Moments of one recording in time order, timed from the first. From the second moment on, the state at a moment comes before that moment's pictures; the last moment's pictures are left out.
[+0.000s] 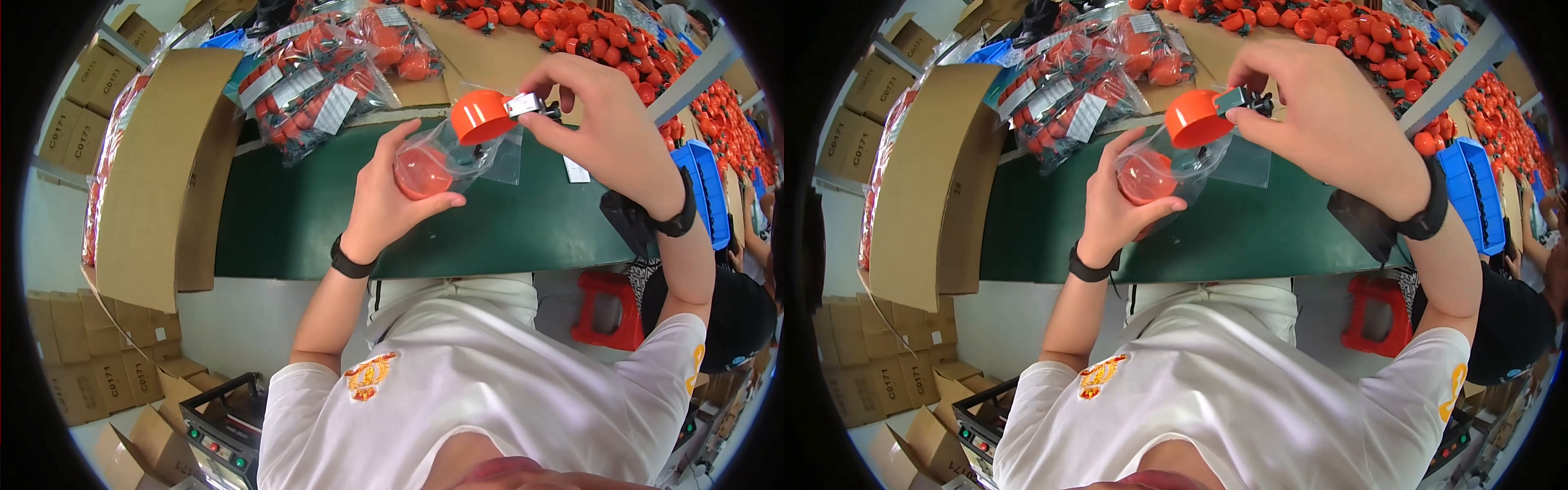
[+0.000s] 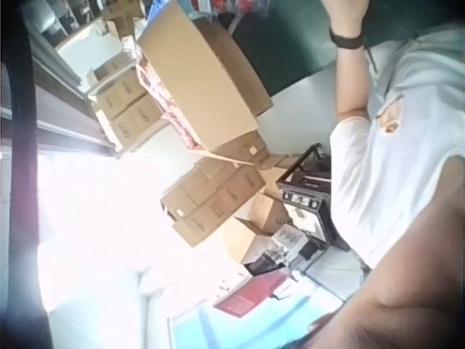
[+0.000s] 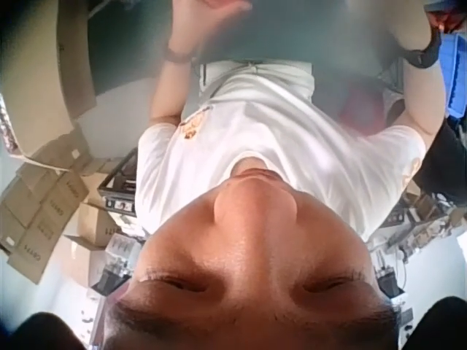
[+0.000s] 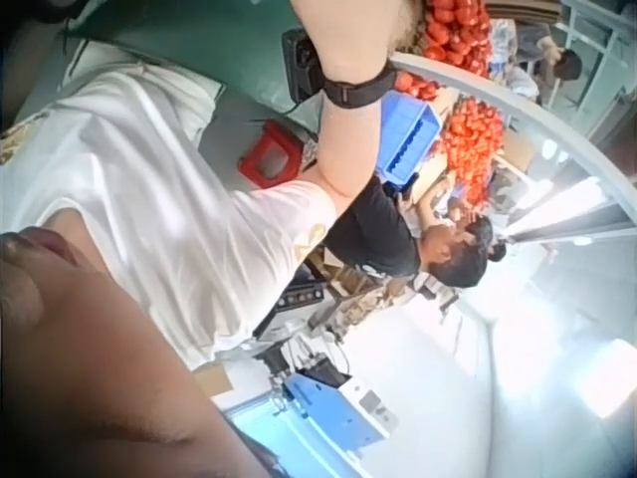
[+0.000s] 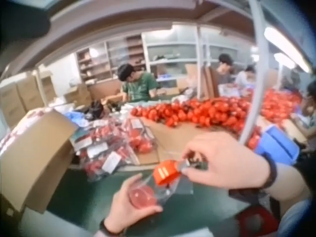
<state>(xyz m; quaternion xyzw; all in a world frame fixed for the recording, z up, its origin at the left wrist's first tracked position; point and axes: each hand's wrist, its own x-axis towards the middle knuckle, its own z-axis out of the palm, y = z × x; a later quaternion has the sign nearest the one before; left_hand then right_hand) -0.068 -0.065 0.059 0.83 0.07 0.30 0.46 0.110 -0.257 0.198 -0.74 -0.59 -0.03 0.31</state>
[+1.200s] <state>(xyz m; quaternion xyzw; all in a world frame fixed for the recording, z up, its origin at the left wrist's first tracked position) -0.040 -0.071 0.048 0.69 0.06 0.29 0.66 0.133 -0.203 0.167 -0.68 -0.66 0.13 0.29</state>
